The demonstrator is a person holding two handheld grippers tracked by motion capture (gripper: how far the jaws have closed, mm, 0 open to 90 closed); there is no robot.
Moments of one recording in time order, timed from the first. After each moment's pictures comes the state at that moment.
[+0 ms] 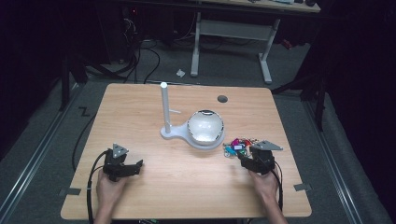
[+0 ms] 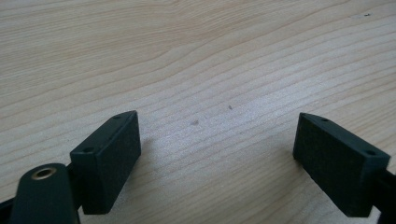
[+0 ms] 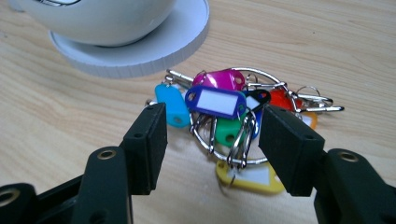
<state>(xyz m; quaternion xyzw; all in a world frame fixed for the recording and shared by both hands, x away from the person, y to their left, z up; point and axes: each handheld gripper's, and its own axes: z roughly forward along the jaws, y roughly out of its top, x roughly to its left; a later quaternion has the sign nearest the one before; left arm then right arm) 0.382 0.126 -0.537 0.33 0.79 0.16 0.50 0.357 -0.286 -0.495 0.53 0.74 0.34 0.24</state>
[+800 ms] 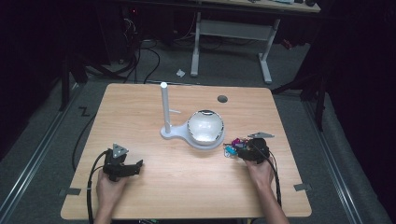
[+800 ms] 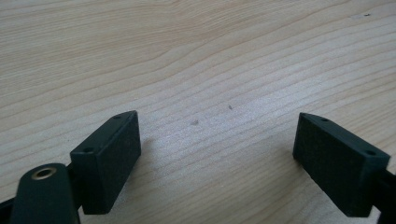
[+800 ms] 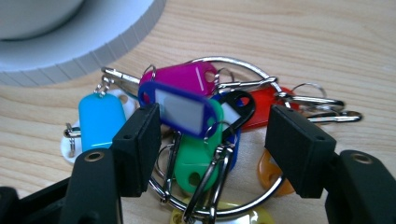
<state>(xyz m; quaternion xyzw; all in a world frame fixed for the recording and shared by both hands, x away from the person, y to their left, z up) 0.382 0.126 -0.537 0.33 0.79 0.16 0.50 0.405 -0.289 -0.521 0.56 0.74 0.28 0.22</state>
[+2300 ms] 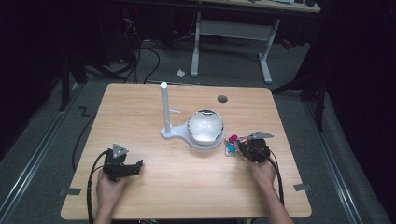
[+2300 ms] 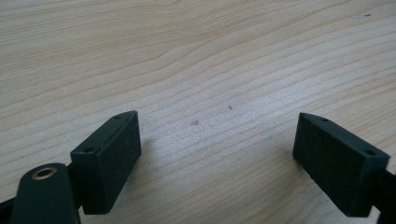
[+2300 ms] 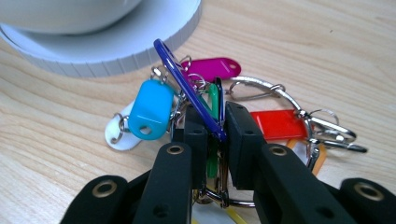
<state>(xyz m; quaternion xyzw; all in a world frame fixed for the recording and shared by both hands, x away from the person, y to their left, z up) 0.382 0.126 -0.537 0.32 0.79 0.16 0.50 0.397 -0.288 -0.504 0.51 0.78 0.30 0.22</state>
